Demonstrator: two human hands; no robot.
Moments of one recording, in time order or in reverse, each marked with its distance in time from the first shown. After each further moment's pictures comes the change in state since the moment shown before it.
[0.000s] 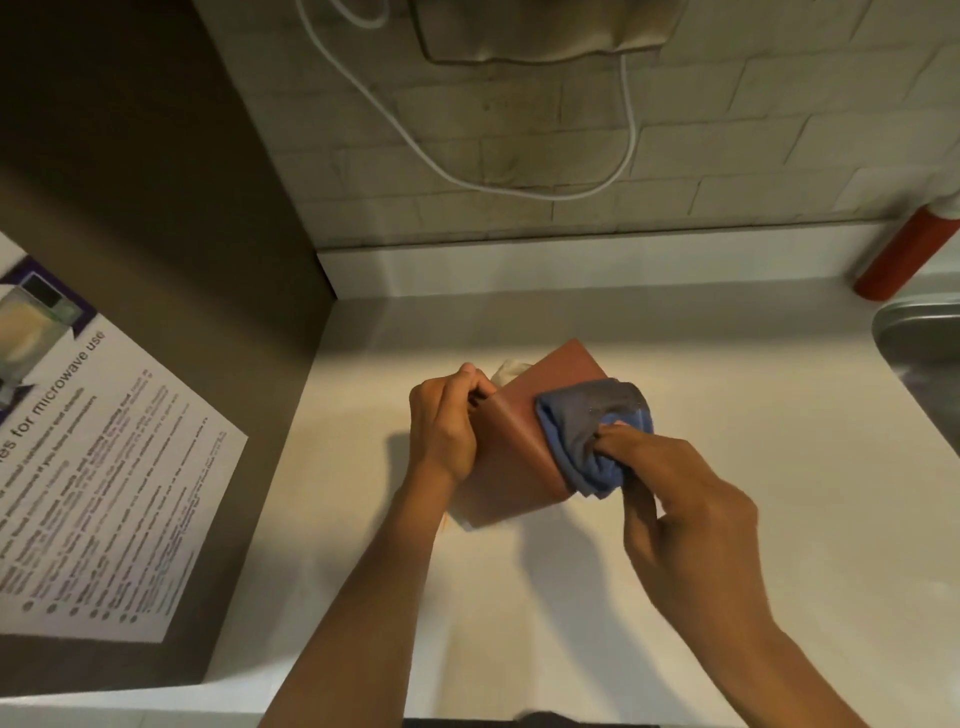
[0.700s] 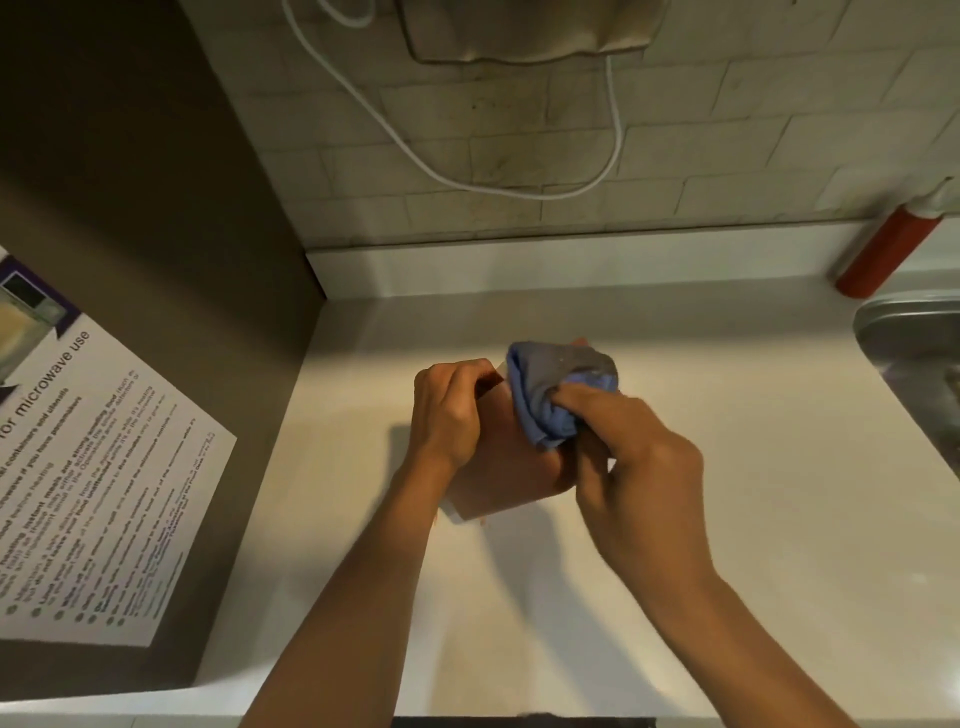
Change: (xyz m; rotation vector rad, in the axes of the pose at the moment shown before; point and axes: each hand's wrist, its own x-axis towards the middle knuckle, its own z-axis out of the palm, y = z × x) left_hand 0.006 0.016 0.006 0.112 -0.053 0.053; right_hand 0.025 -0.022 0.013 0.100 0.072 0.019
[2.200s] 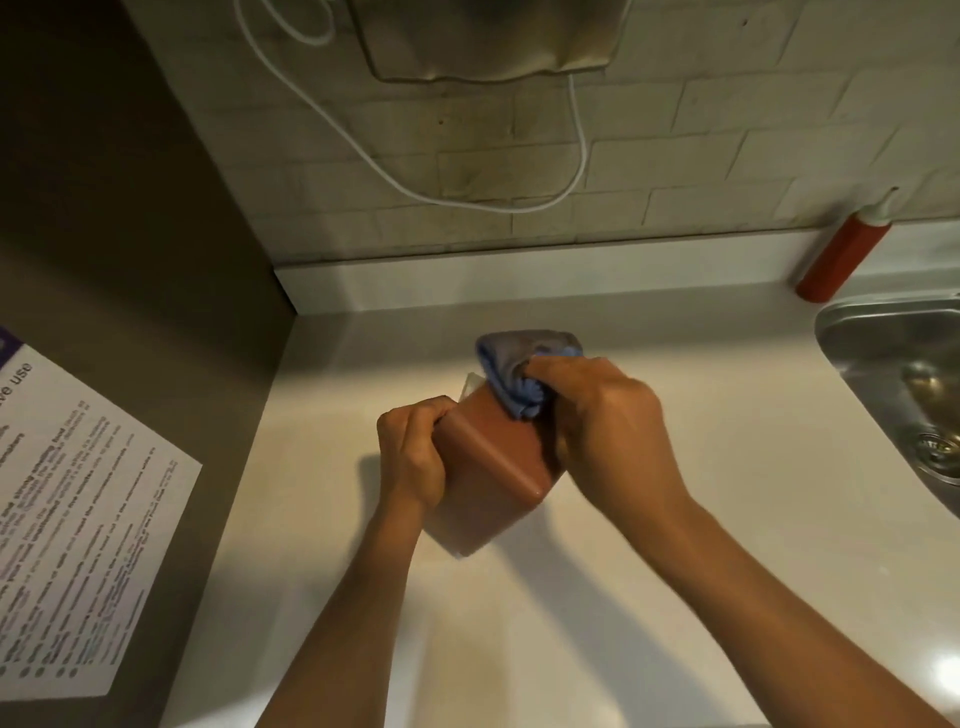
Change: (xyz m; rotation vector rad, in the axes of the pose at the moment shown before) left_hand -0.016 -0.024 0.004 -0.147 0.096 -0.073; right_hand 0.049 0.014 0.000 -0.132 -0.206 -0.079
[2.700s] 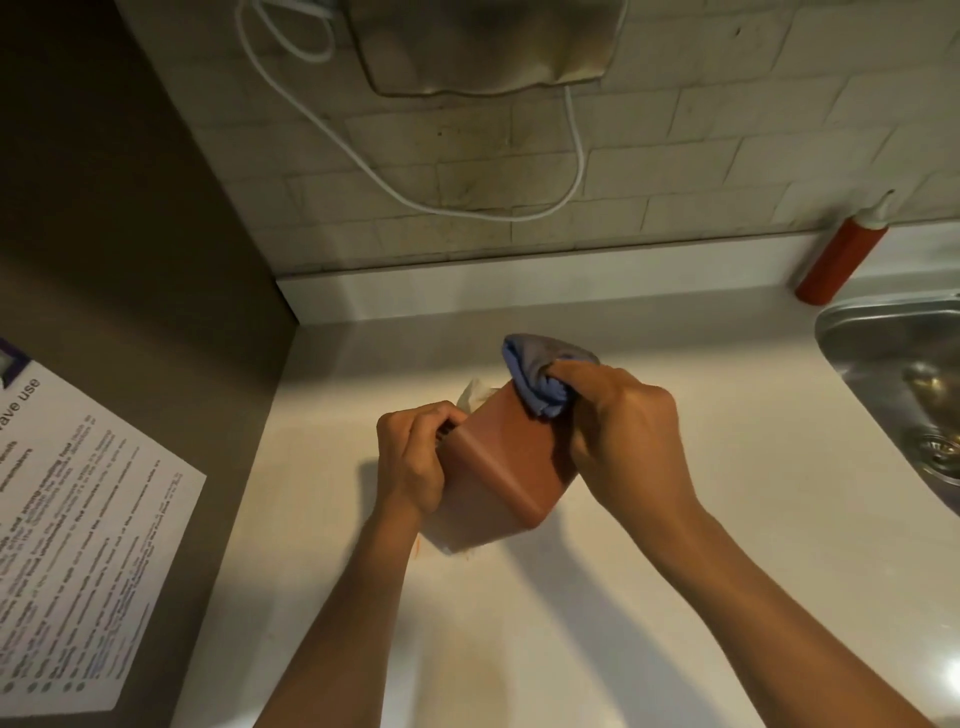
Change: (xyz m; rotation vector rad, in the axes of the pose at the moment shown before) left_hand 0.004 0.010 -0.010 0.036 -0.122 0.138; right_hand -0.003 0.009 0.000 -0.012 0.004 0.122
